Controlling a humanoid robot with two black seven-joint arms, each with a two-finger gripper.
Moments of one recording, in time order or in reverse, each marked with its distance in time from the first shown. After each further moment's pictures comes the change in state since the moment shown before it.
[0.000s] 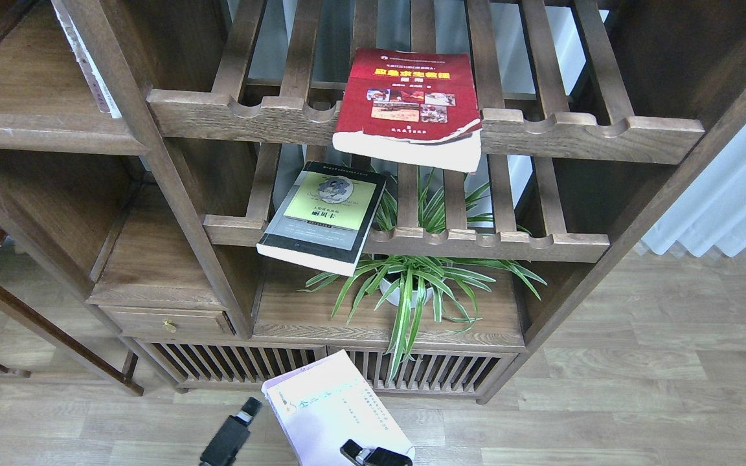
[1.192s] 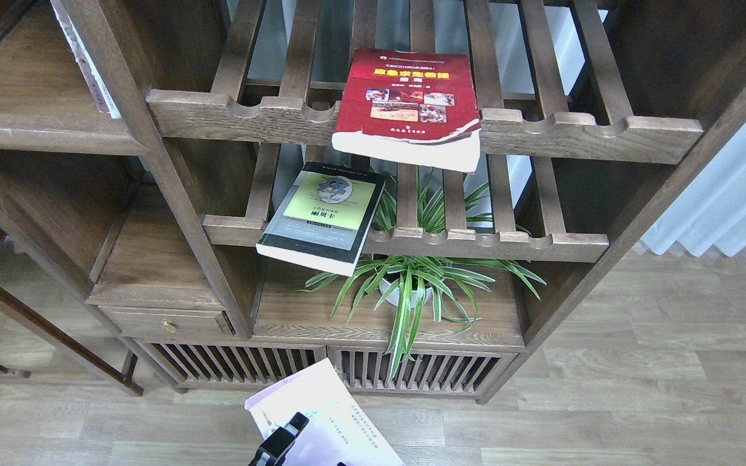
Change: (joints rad) left arm -0.038 0.117 0.007 -0.039 -0.065 0.000 0.017; right arm 0.009 -0.041 -0.014 -0.001 -0.051 0.000 0.015
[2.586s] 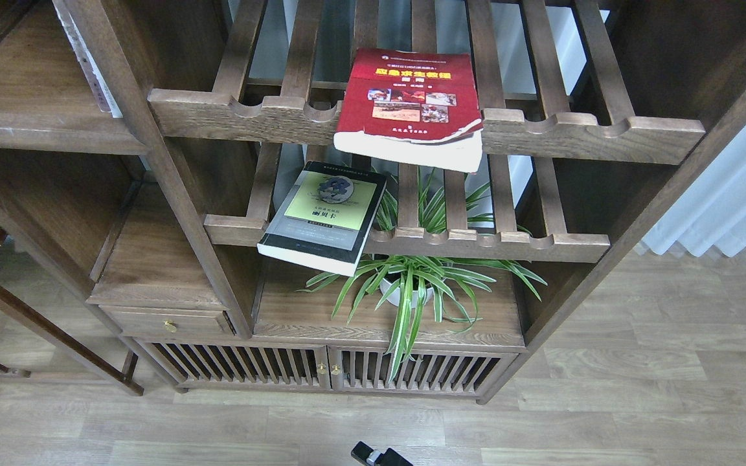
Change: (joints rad) left arm -0.379 0.889 -0.936 -0.122 0.114 -0.001 0.320; right arm 0.021 0.022 0.000 -0.052 0.006 0.000 0.008
